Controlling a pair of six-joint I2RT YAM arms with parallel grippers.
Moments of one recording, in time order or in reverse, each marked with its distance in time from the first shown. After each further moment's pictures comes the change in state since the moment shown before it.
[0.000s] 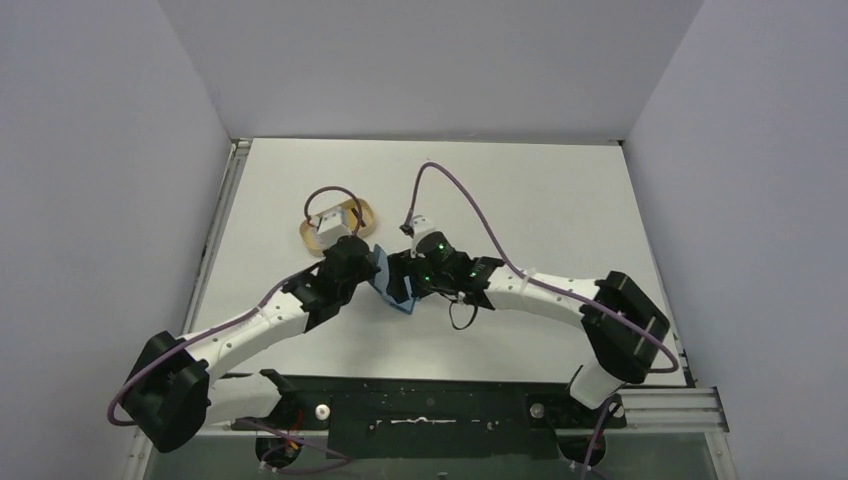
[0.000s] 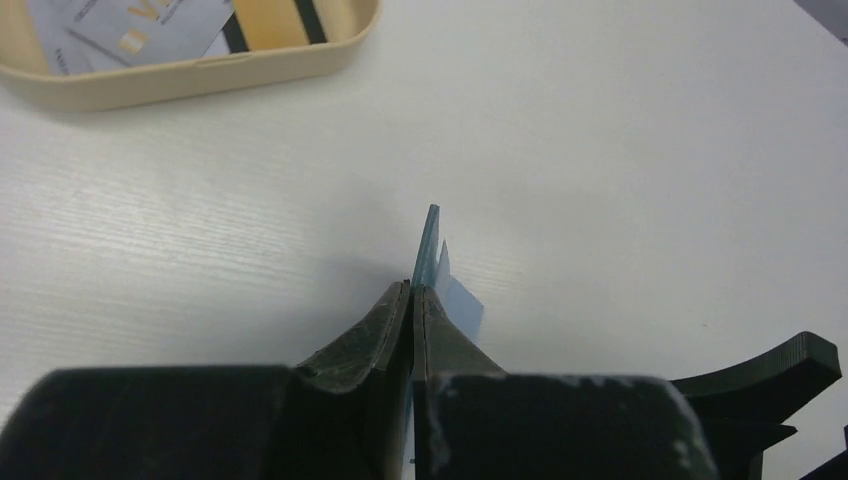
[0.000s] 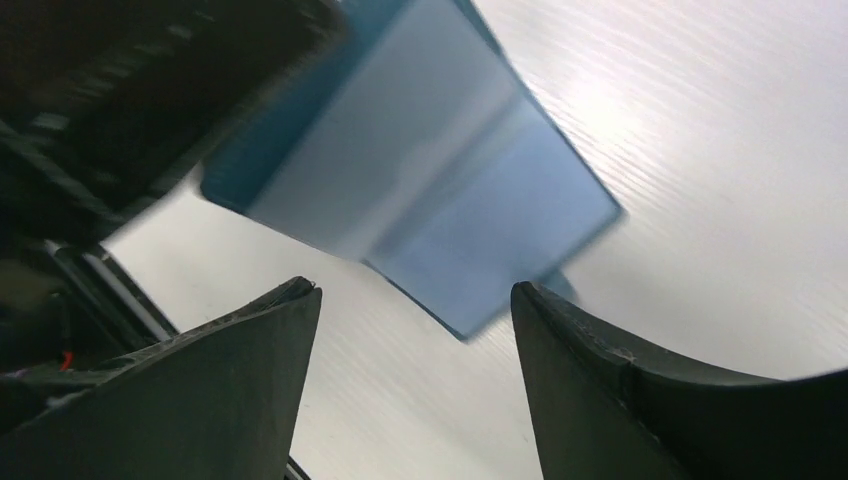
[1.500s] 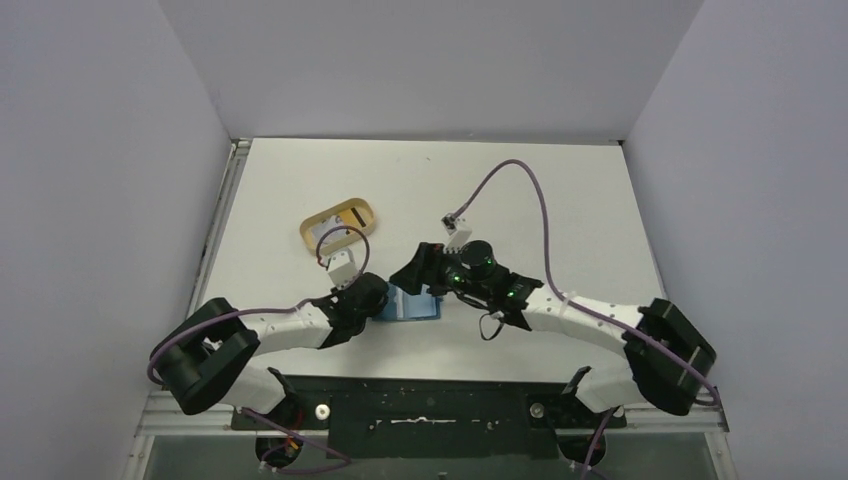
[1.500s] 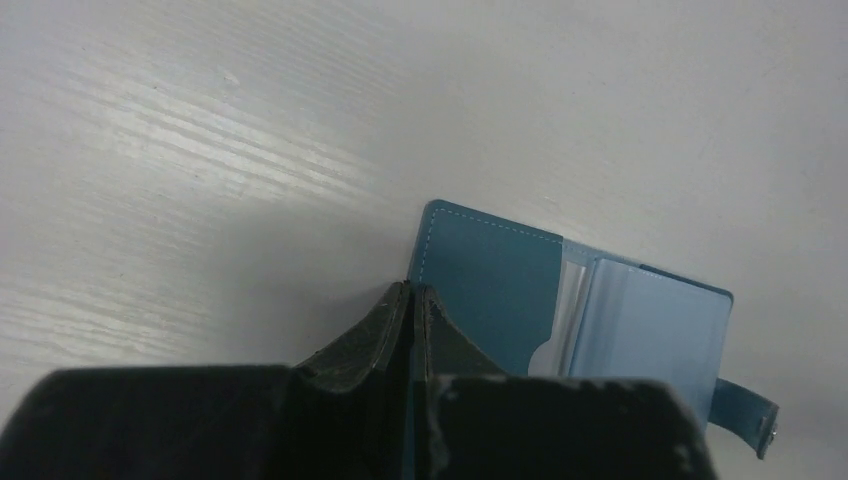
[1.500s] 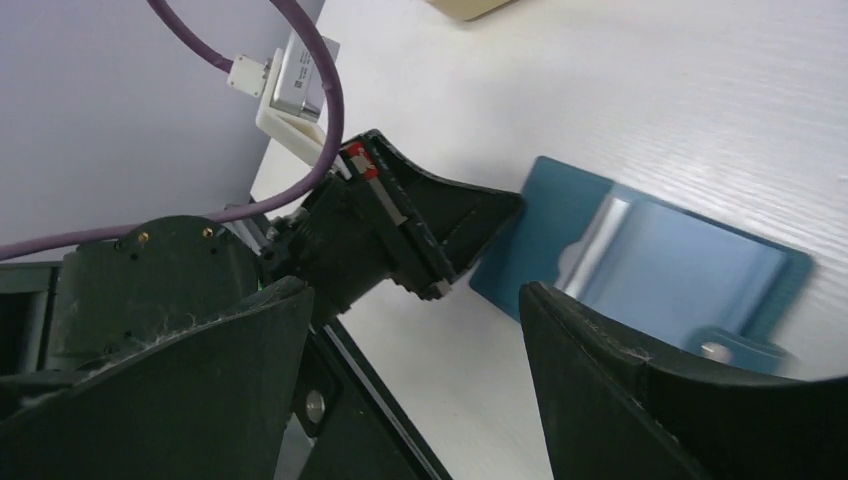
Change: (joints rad) left arm -0.153 0.214 -0.126 0.044 -0.147 -0.197; right arm -0.084 -0.372 -0.376 0.339 -0.071 0.313
